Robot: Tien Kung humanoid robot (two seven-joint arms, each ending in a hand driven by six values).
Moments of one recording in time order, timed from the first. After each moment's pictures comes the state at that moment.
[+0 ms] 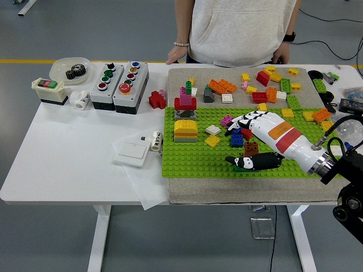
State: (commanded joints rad) left arm -0.18 0.12 -0.27 -0.29 0.91 0.10 0.34; right arm 0.39 -0.47 0.93 1.51 -2.02 -0.13 0.25
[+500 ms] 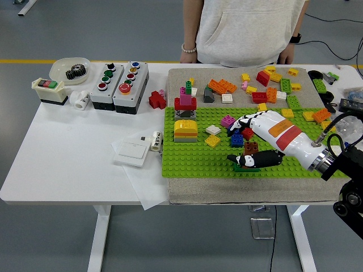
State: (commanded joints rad) left arm -0.19 0.12 -0.26 -0.29 0.90 0.10 0.34; right arm 0.40 -0.48 0.94 1.50 -2.01 -0.12 0.27
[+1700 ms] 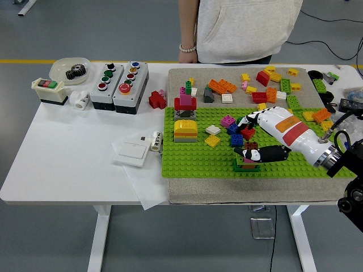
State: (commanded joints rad) left arm -0.19 0.12 -0.26 -0.29 0.89 0.10 0.34; right arm 0.40 -0.48 0.97 1.47 -2.01 -0.12 0.27
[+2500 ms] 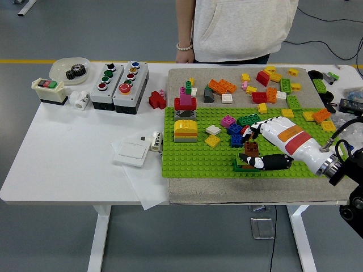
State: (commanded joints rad) left arm -0.18 0.12 -0.26 -0.29 0.90 0.10 0.34; right arm 0.34 -0.48 0.98 1.46 -2.06 -0.11 0.27
